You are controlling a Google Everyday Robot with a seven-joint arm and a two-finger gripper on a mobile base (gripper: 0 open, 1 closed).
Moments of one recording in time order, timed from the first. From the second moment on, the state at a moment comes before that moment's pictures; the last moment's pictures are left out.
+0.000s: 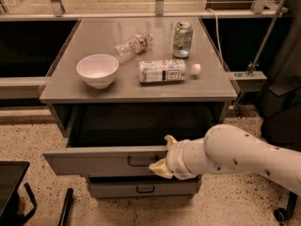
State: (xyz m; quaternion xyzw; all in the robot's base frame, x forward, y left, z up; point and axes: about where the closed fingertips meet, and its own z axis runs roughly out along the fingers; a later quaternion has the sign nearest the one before) arm 0.455 -0.025 0.671 -0.50 0.78 0.19 0.31
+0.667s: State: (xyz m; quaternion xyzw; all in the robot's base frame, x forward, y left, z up) arm 0.445 -0.024 0.672 -0.50 0.78 0.20 0.32
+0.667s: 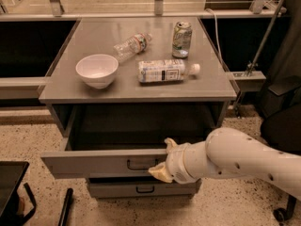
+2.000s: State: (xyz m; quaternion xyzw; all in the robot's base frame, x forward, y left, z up) arm 0.445 -0.024 0.672 -0.50 0.78 0.20 0.32
